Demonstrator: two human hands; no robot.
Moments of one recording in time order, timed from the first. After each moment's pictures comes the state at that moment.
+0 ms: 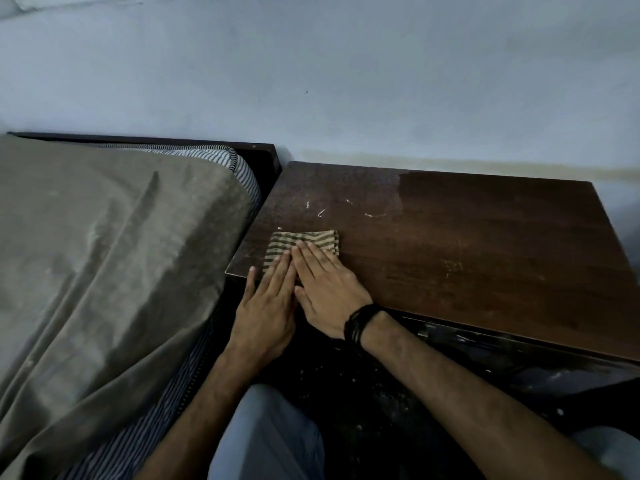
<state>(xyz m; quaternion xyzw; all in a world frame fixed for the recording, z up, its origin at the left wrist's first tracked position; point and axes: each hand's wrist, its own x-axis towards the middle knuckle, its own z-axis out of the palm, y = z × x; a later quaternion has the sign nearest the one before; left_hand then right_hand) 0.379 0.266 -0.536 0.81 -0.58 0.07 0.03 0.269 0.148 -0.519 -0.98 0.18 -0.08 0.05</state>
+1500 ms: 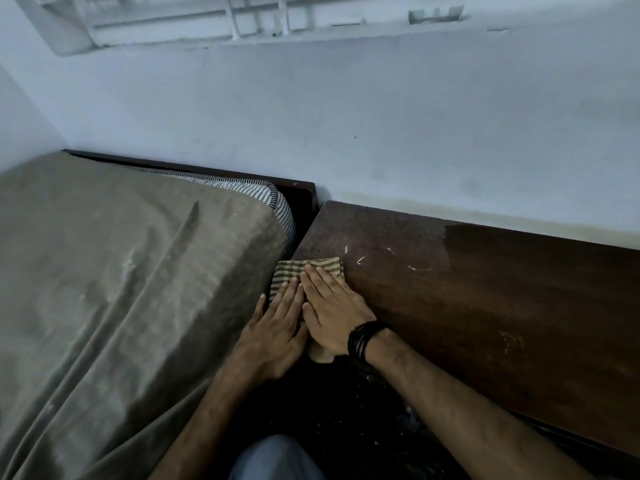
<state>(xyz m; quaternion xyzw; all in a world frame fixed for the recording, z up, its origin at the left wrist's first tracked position) 0.443 0.249 -0.512 0.83 -0.54 -0.08 -0.03 0.351 0.122 -0.516 -0.98 0.16 -0.04 0.13</state>
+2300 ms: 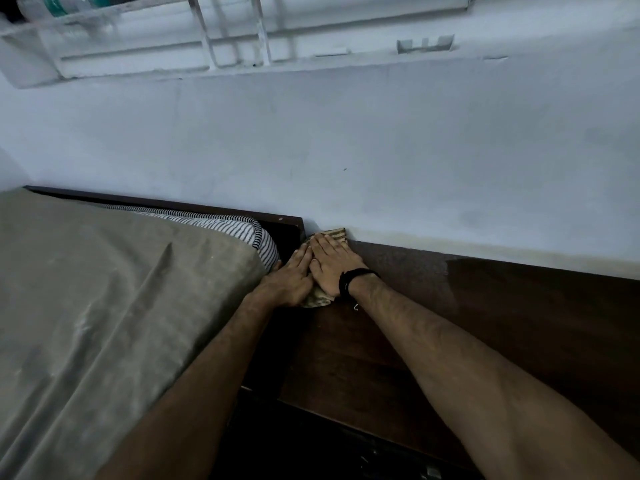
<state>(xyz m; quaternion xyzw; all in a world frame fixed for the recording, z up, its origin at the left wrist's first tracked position) 0.555 0.080 -0.499 0.80 -0.57 -0.17 -0.02 0.461 -0.028 -0.514 -0.96 0.25 0.00 0.12</state>
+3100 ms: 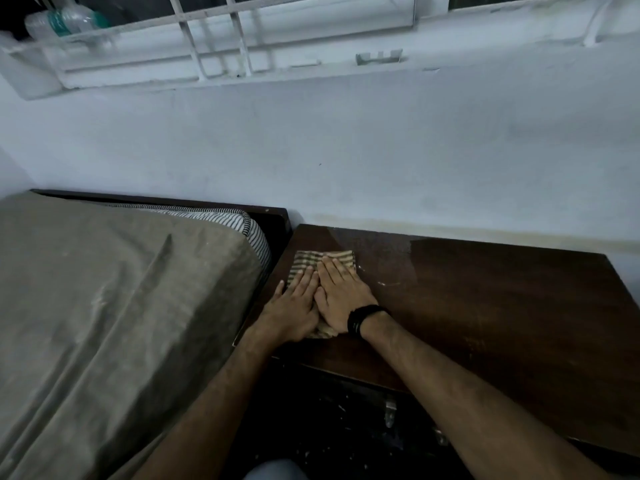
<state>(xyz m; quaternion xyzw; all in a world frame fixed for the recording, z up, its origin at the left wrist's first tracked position) 0.450 0.146 -0.501 0.80 -0.58 -0.12 -0.06 0.342 0.051 -0.509 -0.96 0.27 -0.02 0.10</state>
